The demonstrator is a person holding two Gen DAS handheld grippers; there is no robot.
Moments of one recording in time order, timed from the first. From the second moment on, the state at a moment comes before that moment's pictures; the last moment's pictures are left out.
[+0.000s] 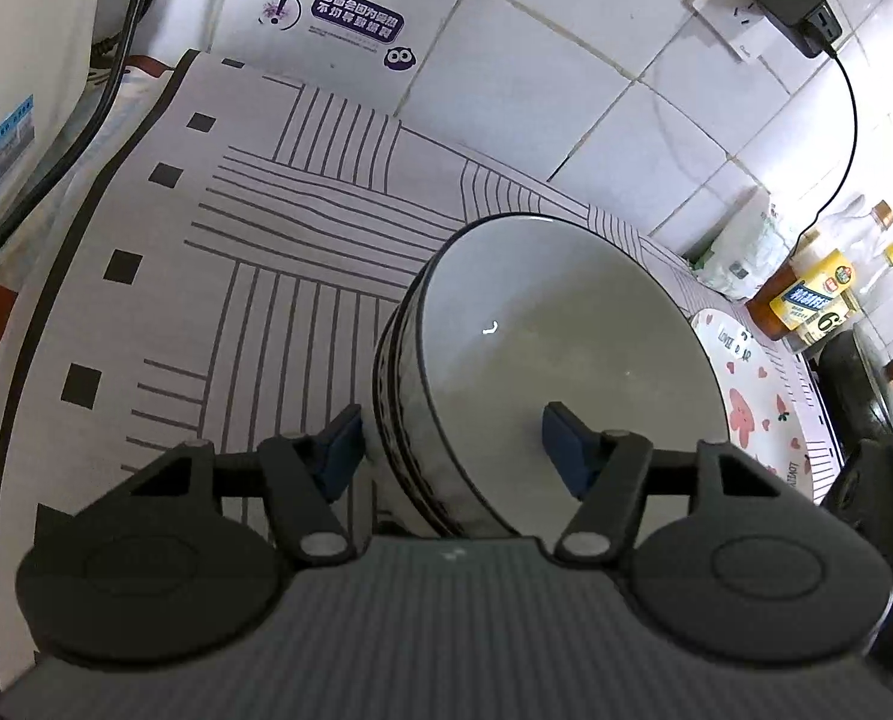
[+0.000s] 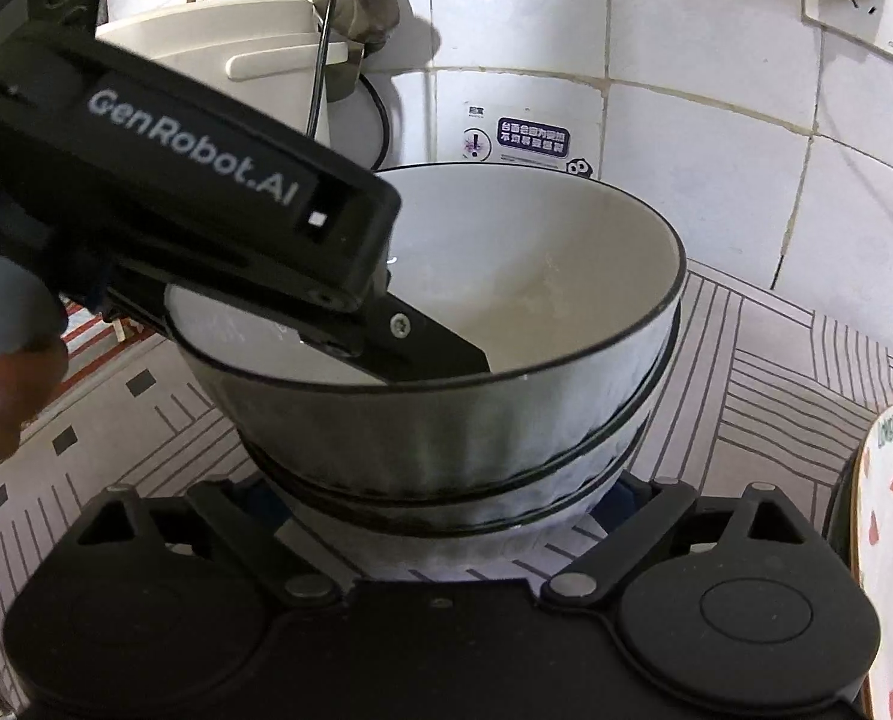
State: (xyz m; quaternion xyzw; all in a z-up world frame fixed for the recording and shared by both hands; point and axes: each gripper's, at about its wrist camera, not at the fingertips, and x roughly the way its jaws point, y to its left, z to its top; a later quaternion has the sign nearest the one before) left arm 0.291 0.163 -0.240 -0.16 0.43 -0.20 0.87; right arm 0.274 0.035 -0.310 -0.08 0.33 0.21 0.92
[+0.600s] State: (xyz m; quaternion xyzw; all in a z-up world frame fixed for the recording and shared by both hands) left arm 0.270 0.144 -0.212 -0.12 0.41 -0.22 0.87; right arm 0.248 0.032 -0.298 -0.10 0.28 0.19 0.93
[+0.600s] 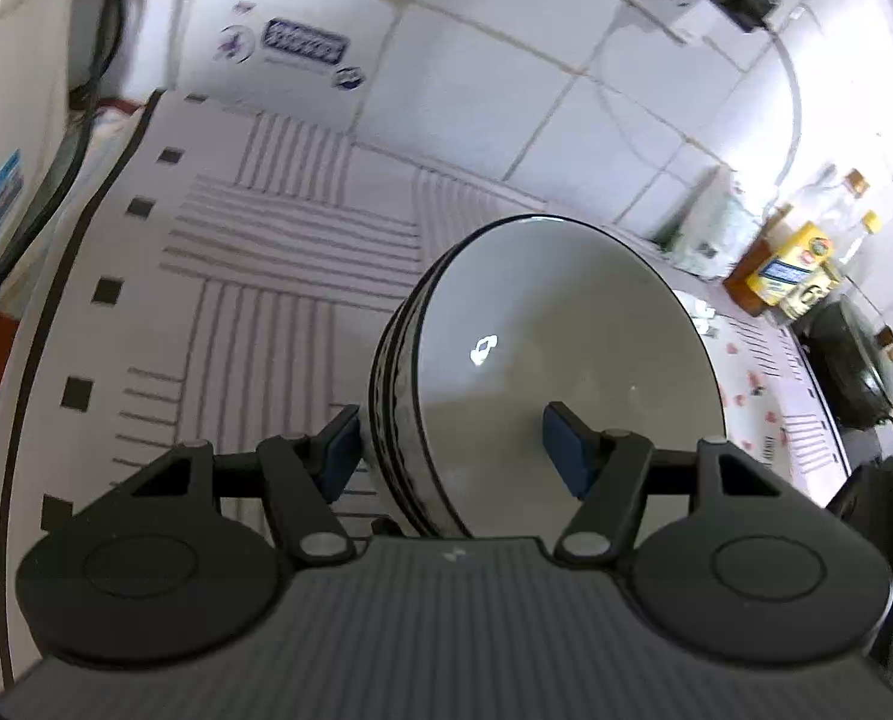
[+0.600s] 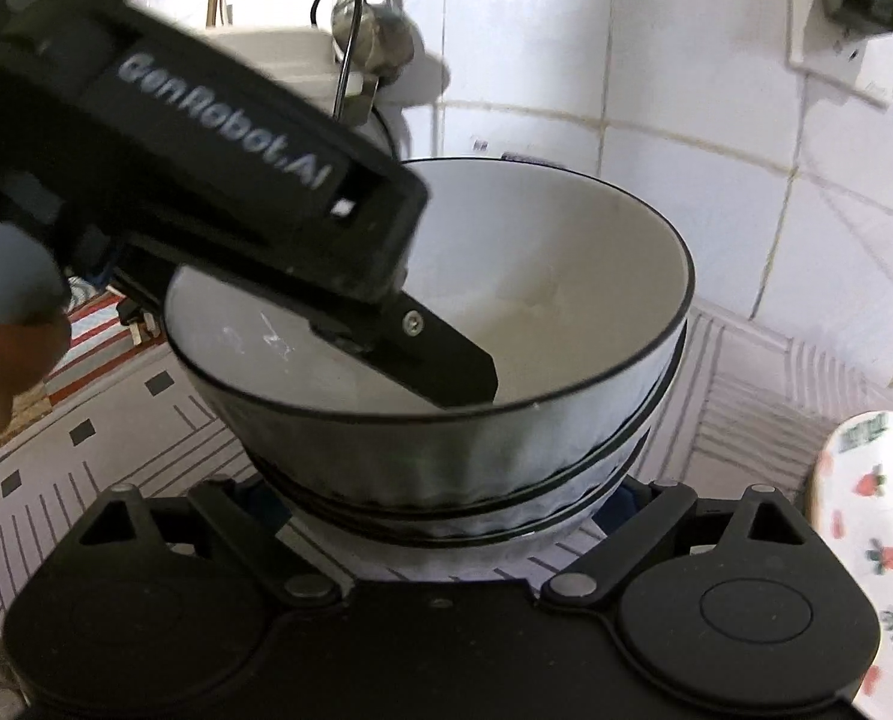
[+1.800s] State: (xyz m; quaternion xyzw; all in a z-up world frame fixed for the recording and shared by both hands) left arm 0.272 -0.036 -0.185 -0.08 0.43 -0.34 0.83; right arm 0.189 -0.126 -0.238 -0.08 0.26 0.06 0.96
